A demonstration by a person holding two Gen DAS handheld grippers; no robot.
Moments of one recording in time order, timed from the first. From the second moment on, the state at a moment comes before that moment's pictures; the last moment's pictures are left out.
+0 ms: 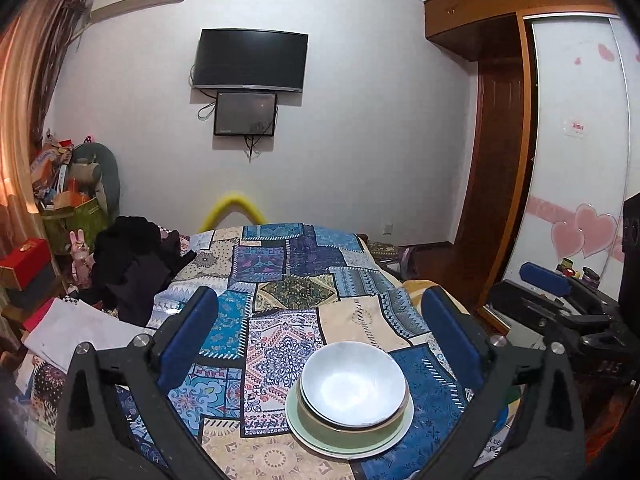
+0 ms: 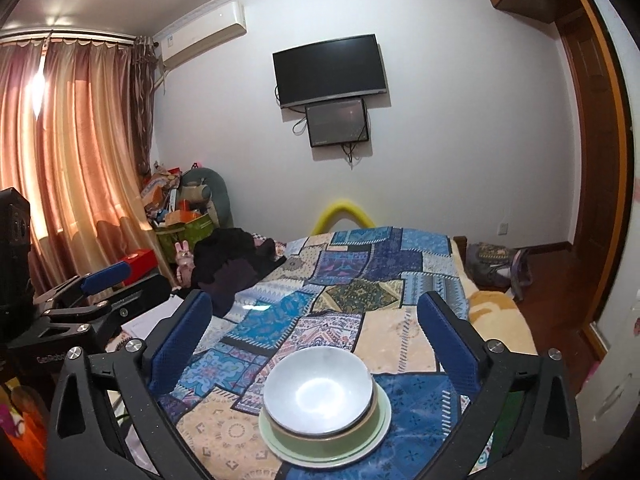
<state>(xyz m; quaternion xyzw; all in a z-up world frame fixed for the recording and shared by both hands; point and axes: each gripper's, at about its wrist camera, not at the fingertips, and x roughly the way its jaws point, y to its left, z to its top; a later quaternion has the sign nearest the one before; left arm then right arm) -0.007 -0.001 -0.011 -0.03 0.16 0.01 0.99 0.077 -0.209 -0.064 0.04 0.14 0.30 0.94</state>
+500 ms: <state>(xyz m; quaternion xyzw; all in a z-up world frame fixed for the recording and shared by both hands) -0.013 0.002 -0.015 -0.04 0.16 0.01 0.99 0.073 -0.210 -0.067 0.04 0.14 0.30 0.94</state>
